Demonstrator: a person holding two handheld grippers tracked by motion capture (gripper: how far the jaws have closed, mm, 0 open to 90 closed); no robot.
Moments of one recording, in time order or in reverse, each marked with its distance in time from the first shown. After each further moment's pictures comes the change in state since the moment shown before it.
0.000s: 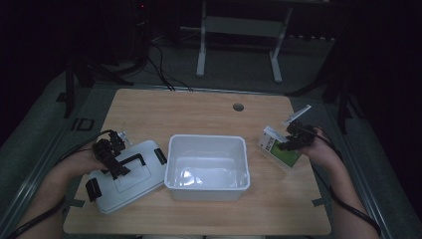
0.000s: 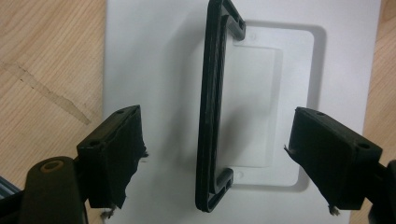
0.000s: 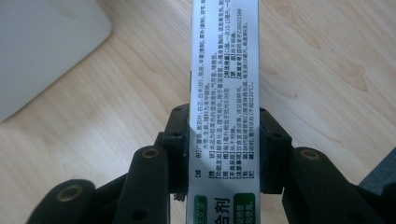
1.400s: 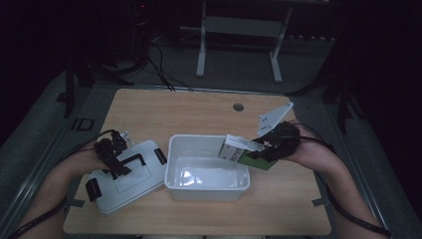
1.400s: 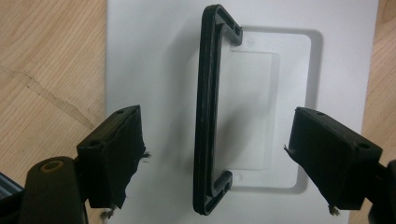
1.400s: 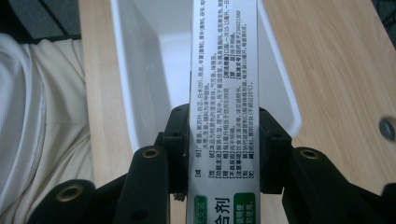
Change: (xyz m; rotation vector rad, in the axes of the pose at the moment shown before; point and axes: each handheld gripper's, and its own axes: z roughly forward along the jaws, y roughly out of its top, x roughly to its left) left arm -0.005 0.005 -0.001 0.008 0.015 0.021; right arm 0.136 0.072 -0.094 -0.170 0.199 -0.488
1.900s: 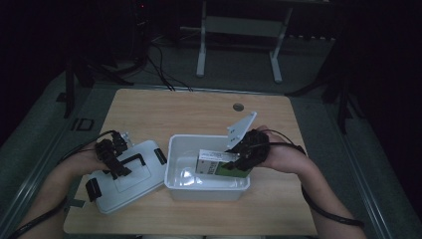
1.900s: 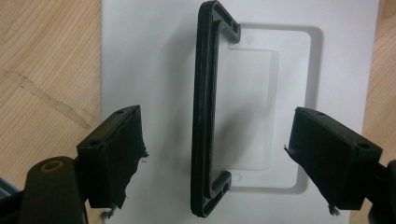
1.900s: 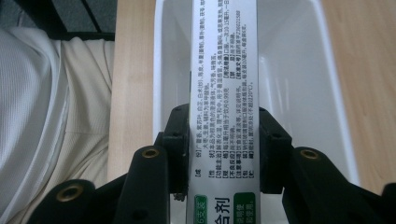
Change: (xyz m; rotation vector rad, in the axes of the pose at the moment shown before) left arm 0.000 0.000 0.002 0.007 -0.005 0.007; right arm 0.018 0.037 0.050 0.017 0.119 -0.122
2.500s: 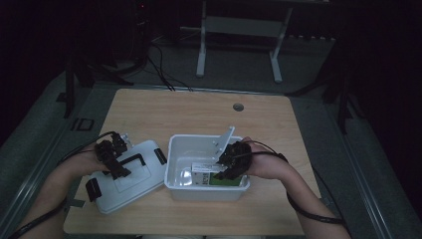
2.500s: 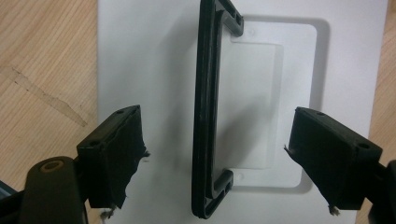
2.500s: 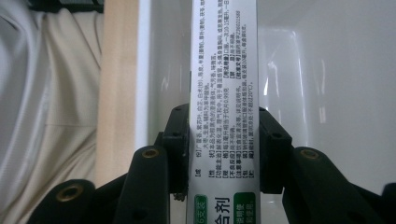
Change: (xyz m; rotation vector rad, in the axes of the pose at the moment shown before) left arm 0.001 -0.003 0.006 0.005 -0.001 -0.003; right arm -0.004 -0.009 0.064 0.087 0.053 0.005
